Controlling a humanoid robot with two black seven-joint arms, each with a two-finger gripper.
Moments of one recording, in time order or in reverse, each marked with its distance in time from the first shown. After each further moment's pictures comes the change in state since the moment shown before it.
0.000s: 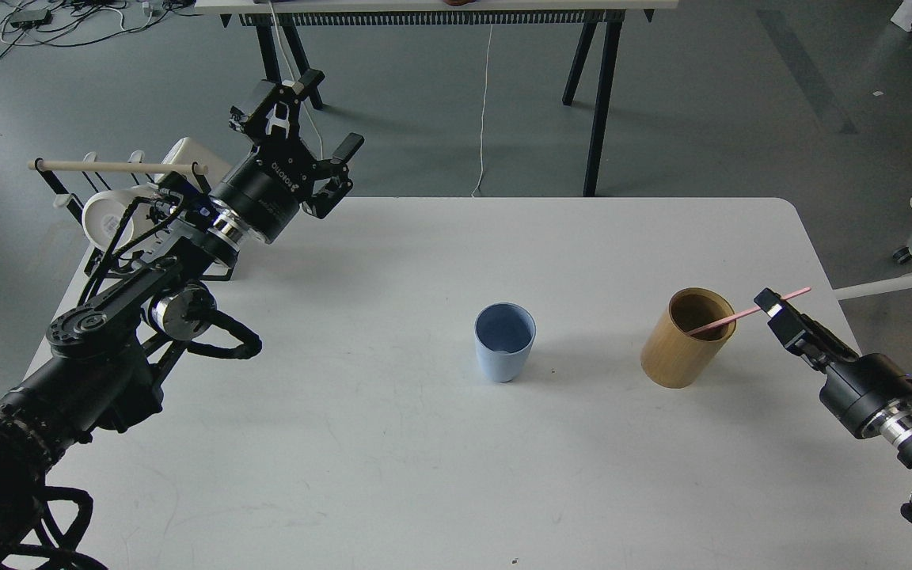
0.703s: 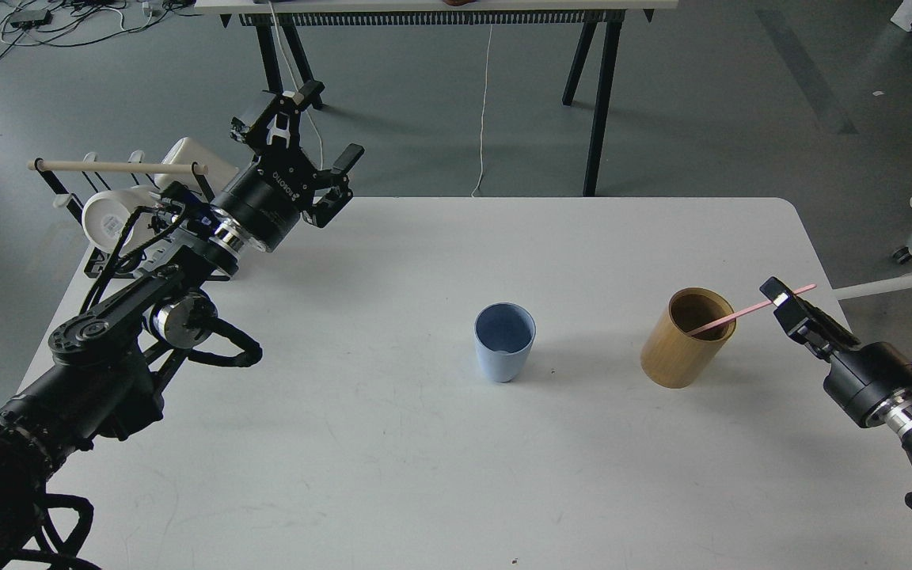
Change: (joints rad) left arm 0.019 -0.003 0.000 0.001 0.000 0.000 0.000; right arm 0.018 -0.035 0.009 0.016 0.000 0.000 0.000
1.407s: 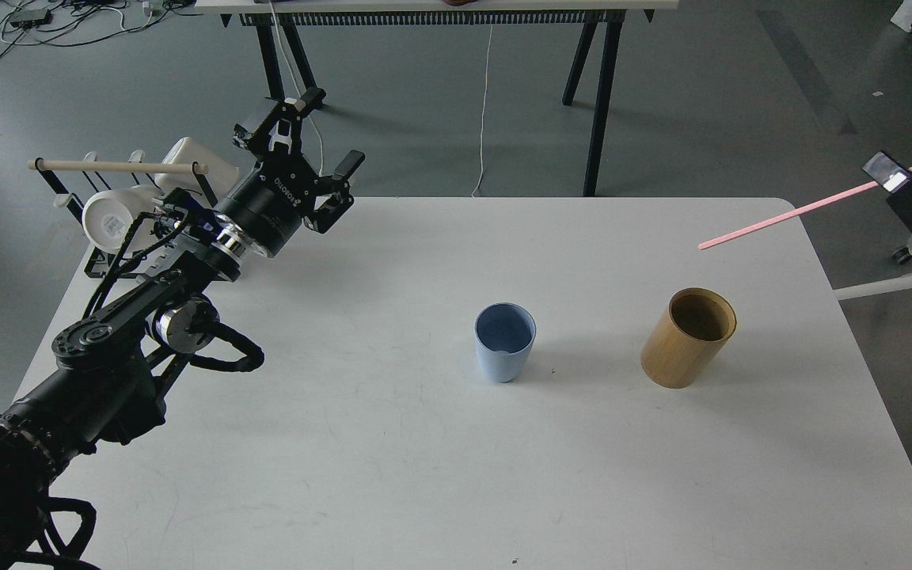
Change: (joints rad) left arm 0.008 -0.009 0.002 0.024 -0.001 0.000 0.000; right arm 0.062 -0.418 0.169 0.383 0.067 0.000 0.000
